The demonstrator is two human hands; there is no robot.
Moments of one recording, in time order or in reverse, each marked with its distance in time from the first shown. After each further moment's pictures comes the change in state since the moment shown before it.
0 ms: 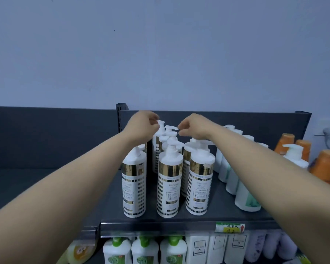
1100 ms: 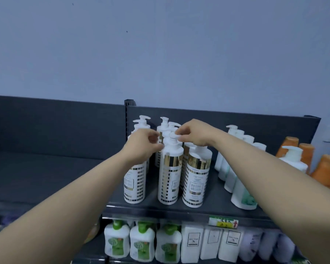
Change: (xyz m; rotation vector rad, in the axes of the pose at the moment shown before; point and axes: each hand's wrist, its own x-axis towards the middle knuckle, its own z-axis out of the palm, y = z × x) left_hand -0.069 -0.002 0.027 -0.127 0.031 -0.120; right_hand -0.048 -0.004 0.003 0.065 -0.100 -0.114
